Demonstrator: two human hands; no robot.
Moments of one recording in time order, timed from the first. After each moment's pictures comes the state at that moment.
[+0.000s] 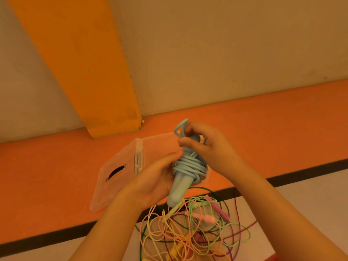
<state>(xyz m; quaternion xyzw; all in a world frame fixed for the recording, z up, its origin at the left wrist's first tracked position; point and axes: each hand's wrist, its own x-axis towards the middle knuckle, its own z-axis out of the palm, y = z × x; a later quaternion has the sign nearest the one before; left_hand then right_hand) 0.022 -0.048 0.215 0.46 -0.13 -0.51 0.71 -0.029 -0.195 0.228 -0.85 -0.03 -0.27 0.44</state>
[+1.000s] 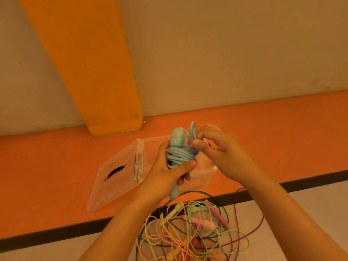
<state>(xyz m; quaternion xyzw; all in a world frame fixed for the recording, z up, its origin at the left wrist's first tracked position) 0.026 -0.052 0.203 0.62 -0.23 -0.29 0.69 -0.030 -0.207 0.222 -0.86 -0.06 -0.24 0.44</state>
